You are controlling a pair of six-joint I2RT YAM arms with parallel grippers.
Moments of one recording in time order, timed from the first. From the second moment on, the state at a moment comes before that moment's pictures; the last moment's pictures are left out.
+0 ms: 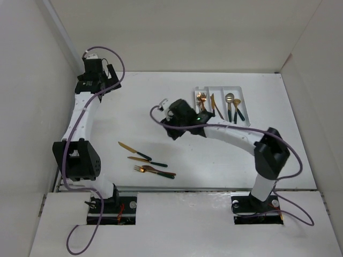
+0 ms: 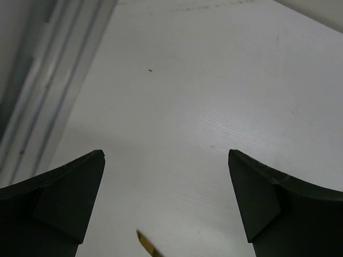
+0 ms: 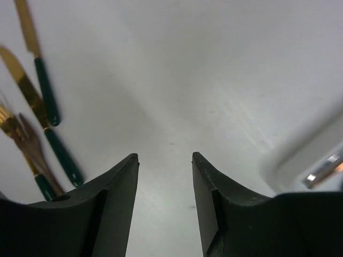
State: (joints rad) left arm 0.03 1.64 1.56 -0.60 -0.11 -0.31; right arm 0.81 1.71 1.38 -0.43 0.00 0.01
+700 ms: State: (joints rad) left arm 0.21 1.33 1.42 -0.59 -0.42 -0.30; right arm 1.10 2.26 1.81 -0.38 0.02 0.10
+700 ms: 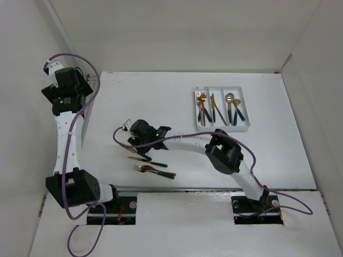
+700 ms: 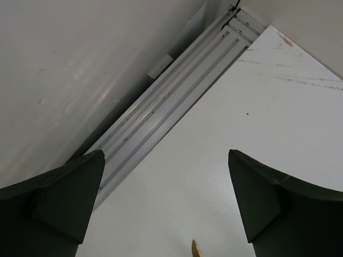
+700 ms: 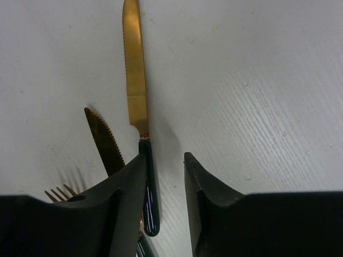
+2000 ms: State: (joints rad) left arm 0.22 1.31 1.39 -0.59 -0.38 -0.30; right arm 1.14 2.33 1.86 -0.42 0.00 0.02
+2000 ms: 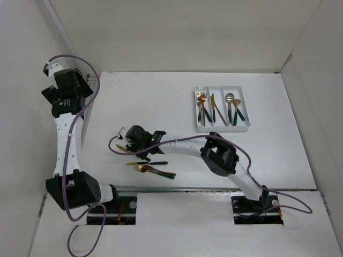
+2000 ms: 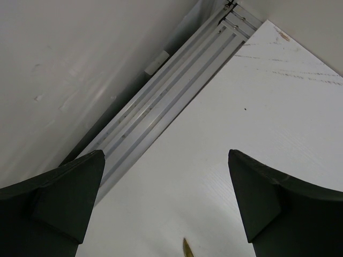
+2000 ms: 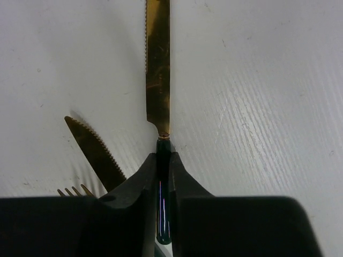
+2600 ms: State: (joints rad) left arm 0.22 1.32 1.38 -0.59 -0.35 -0.30; right arm 0.86 2.09 1.70 -0.37 0.05 0.22
